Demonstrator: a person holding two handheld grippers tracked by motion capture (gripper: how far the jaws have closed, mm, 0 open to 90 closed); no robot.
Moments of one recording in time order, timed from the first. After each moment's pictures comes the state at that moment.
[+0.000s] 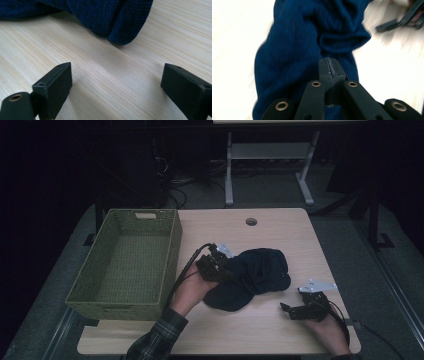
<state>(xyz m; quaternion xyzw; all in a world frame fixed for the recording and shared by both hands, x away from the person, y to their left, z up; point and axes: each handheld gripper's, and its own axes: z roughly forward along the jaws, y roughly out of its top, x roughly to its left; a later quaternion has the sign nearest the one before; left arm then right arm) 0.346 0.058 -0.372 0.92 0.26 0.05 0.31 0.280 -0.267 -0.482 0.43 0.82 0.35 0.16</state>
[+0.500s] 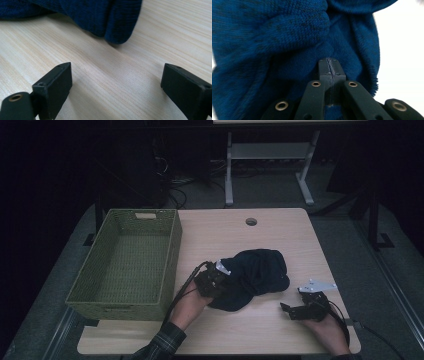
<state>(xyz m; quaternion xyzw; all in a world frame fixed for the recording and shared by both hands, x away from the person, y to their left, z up) 0.336 0.062 -0.428 0.93 0.28 0.05 0.25 0.280 -0.267 -0.482 0.43 0.82 0.35 0.16</state>
